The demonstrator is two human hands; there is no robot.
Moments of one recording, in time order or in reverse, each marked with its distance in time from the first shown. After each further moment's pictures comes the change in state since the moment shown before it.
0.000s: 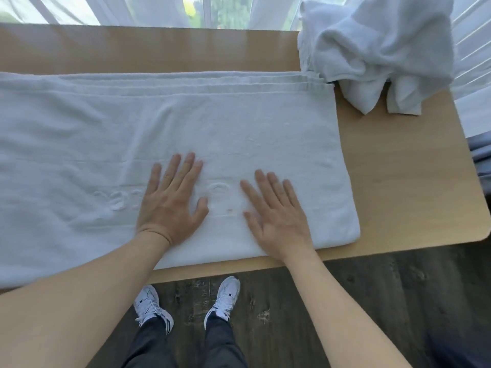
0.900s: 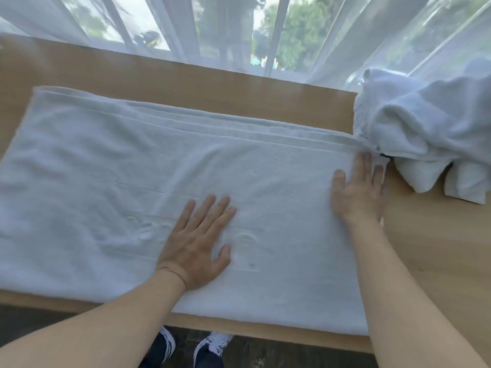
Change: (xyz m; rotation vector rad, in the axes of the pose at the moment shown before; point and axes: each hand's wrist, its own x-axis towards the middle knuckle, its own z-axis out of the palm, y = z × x) left_hand 0.002 0.002 -0.006 -0.036 0.002 0.001; right_hand 0.166 0.104 -0.060 0.139 0.068 0.566
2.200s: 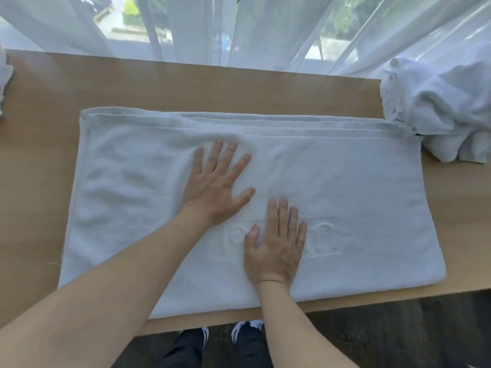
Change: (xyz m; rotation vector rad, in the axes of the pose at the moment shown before) left_hand 0.063 -0.175 -0.035 0.033 -0.118 0.063; right_hand -0.253 -0.239 0.124 0.043 0.191 -0.023
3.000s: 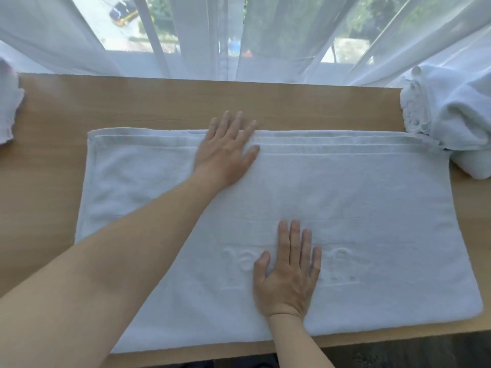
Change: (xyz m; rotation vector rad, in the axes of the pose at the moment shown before) left_hand 0.109 -0.028 -0.032 -0.001 -0.095 -0.057; right_hand 0.002 0.007 0.004 -0.039 0.058 -0.035
